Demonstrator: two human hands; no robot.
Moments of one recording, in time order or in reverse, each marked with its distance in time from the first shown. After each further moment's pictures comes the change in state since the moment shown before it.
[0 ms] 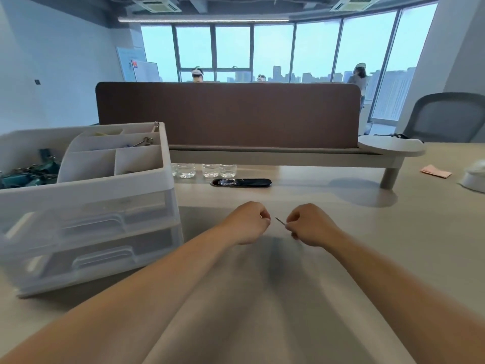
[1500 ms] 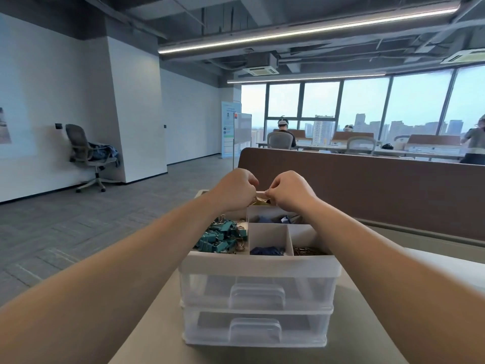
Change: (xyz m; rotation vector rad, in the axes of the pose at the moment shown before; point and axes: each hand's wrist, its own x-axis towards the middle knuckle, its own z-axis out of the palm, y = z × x) left_hand -0.095 -0.090 -0.330 0.126 0.511 -0.119; right_hand 0.072 -0.383 0.024 0.145 0.084 -0.509
